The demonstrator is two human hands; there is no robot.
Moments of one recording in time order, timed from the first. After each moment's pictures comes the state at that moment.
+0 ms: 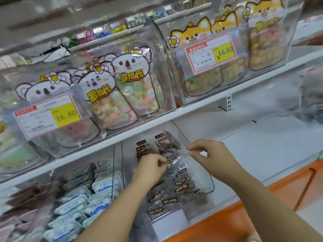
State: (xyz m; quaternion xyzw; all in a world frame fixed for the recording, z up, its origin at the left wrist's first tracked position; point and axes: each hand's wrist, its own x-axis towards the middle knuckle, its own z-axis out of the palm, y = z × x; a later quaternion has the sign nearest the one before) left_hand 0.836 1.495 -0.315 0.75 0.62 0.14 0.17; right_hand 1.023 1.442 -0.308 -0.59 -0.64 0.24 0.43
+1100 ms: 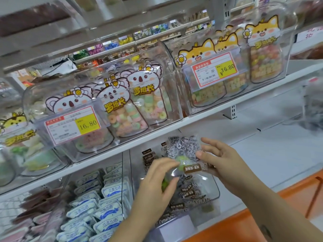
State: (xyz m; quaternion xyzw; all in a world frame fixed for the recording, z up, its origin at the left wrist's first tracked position) left_hand 0.824 1.426 -0.295 0.84 0.38 0.37 0.08; right_hand 1.016 1.421 -0.287 -0.45 -0.37 0.55 0.59
